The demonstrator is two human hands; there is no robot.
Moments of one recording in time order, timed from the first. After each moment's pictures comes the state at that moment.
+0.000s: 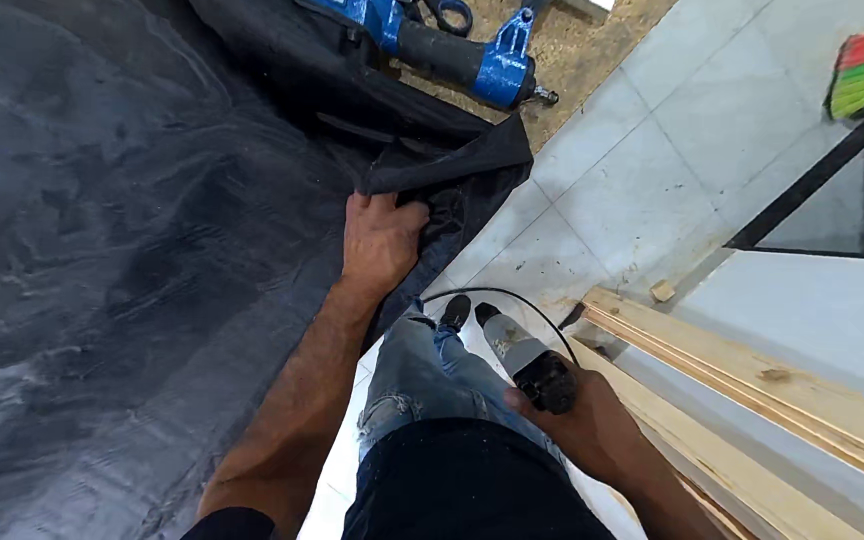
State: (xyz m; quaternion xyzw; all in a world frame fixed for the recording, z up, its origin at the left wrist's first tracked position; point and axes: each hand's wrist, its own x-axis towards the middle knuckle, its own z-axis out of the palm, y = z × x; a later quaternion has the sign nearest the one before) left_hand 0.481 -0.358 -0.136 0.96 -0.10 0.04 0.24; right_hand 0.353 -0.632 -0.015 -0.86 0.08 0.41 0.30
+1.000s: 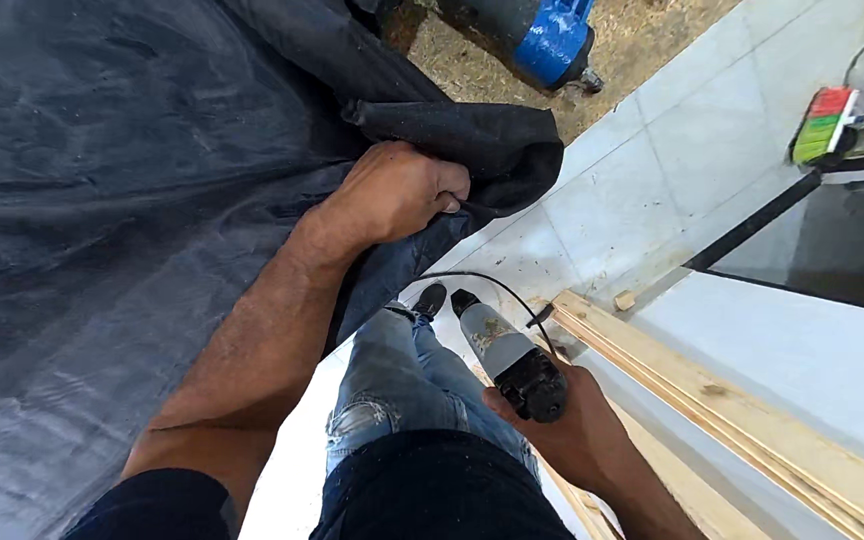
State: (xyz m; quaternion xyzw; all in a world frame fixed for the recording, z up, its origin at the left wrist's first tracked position) left_hand 0.538 -0.346 -0.125 0.89 -0.25 -0.17 0.33; right_hand 0.379 -0.614 -0.027 -0.86 0.04 0.40 0.30
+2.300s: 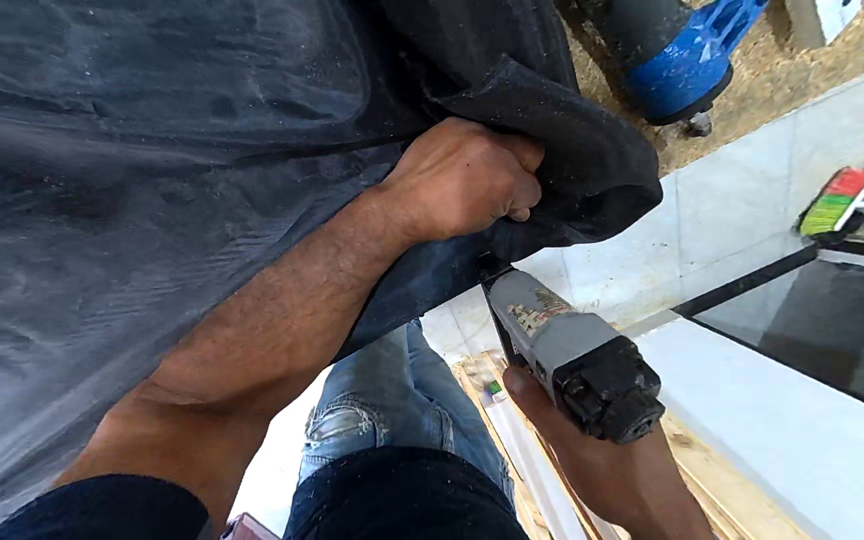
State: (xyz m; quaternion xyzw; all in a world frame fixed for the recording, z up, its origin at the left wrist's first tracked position) left_hand 0.551 -0.343 -0.163 0.89 -0.31 0.04 0.33; right_hand 0.437 -0.576 -0.035 -0.86 0.01 0.34 0.37
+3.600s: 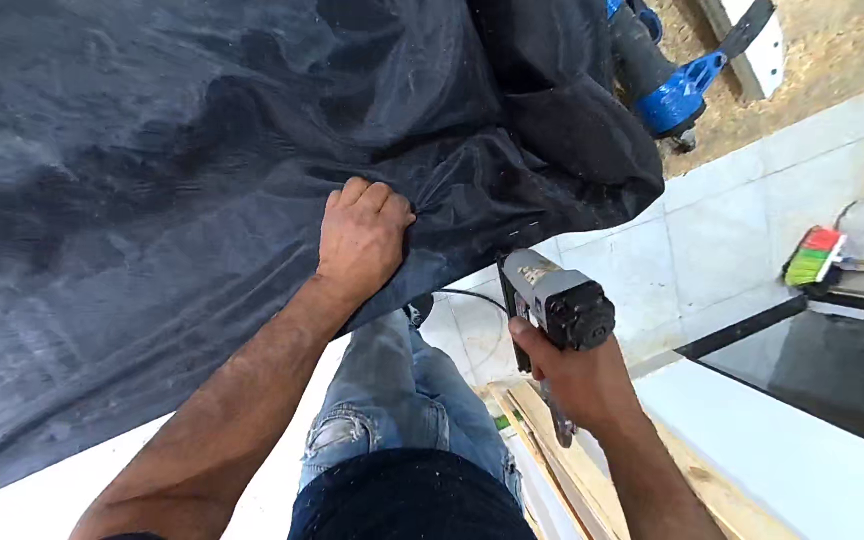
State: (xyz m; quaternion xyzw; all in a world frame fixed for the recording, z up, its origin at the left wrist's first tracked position) left_hand 0.368 -0.261 -0.148 0.98 0.04 0.10 0.18; right_hand 0.390 -0.541 -0.039 -0.88 0.04 0.36 0.31
